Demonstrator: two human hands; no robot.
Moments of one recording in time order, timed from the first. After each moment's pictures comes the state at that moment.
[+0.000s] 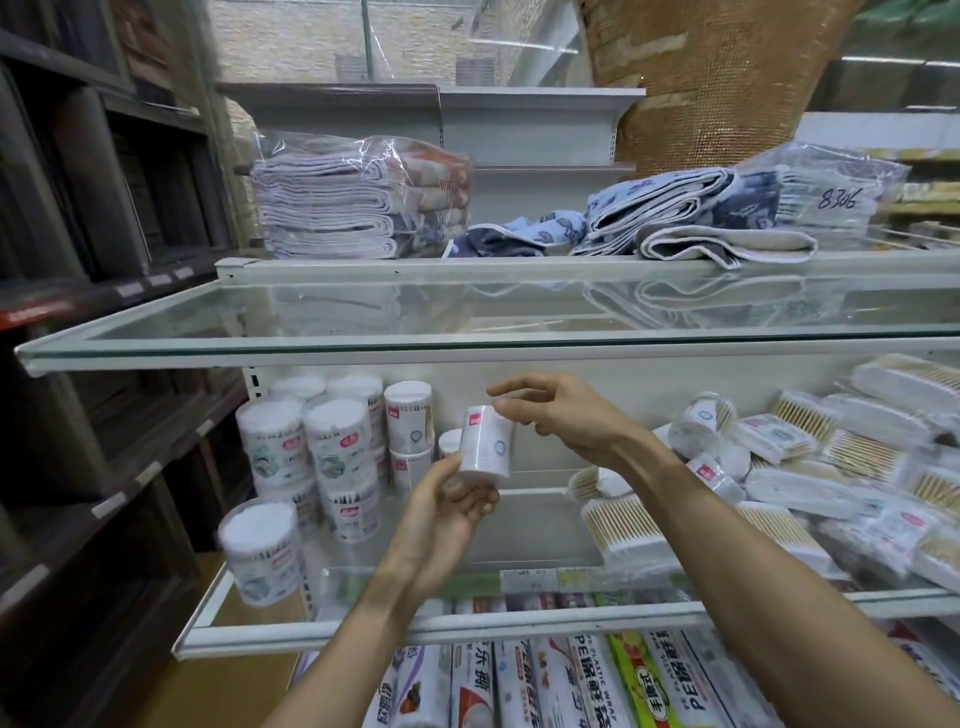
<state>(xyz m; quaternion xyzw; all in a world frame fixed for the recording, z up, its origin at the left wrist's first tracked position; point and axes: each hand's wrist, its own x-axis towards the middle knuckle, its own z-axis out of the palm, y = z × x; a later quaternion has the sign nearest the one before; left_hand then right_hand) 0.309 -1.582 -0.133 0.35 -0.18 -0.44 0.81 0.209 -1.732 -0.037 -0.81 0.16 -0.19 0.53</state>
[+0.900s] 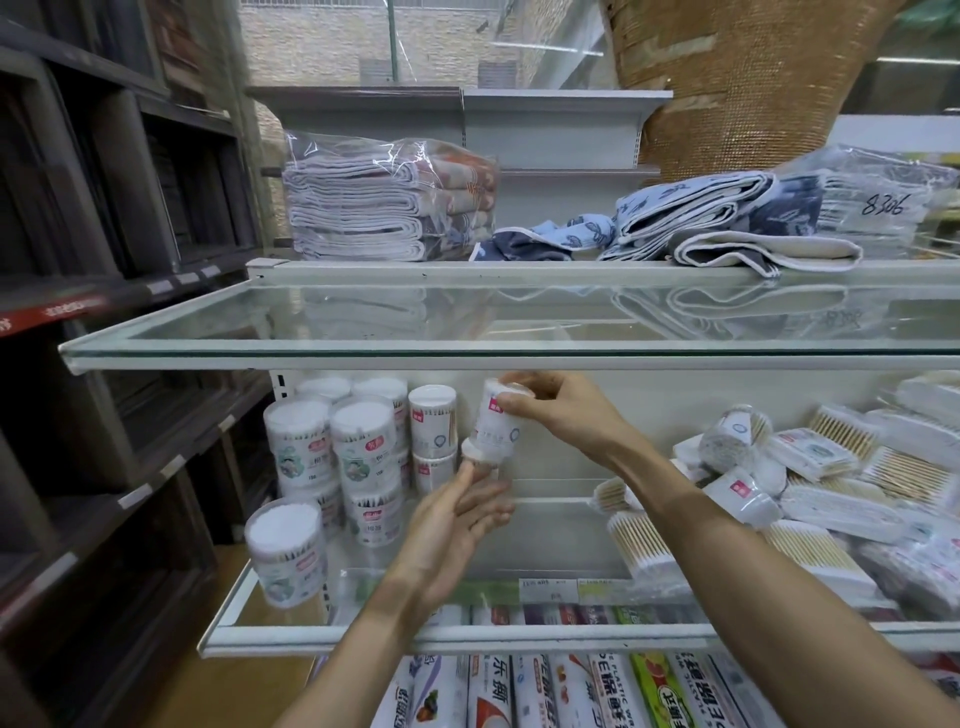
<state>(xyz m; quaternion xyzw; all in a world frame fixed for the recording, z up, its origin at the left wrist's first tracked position) 0.312 -1.566 -0.127 0.45 -0.18 -0.38 0.79 0.245 -1.735 -0.047 -0.79 0.13 -0.27 0.53</state>
